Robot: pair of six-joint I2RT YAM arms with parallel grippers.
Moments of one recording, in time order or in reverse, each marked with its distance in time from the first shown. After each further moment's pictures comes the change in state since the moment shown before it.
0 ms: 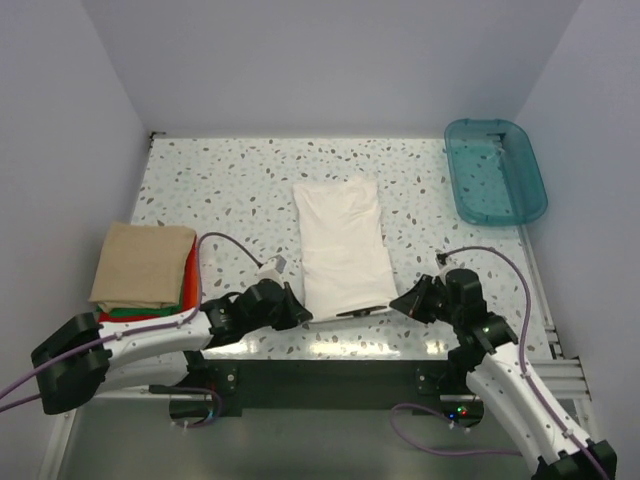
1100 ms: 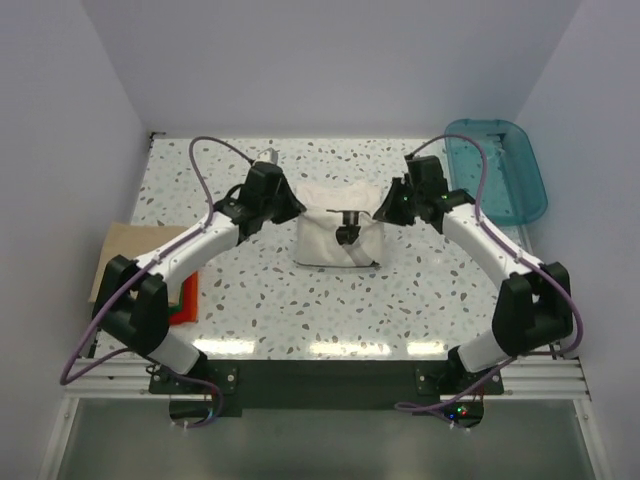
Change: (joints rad) left arm 0.444 0.421 0.757 -0.272 0.049 0.277; right arm -0.016 0.945 0.874 -0.049 0.135 -0.172
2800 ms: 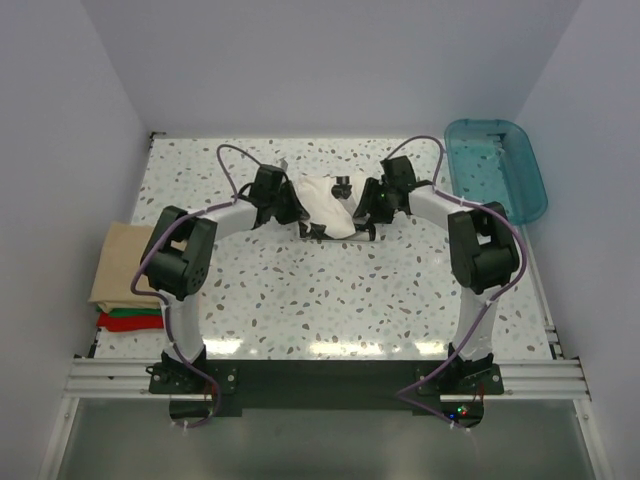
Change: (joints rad) left arm 0.143 0.449 0.122 0.239 0.271 0.100; right arm -0.010 0.513 0.230 0.174 -0.030 -0.066
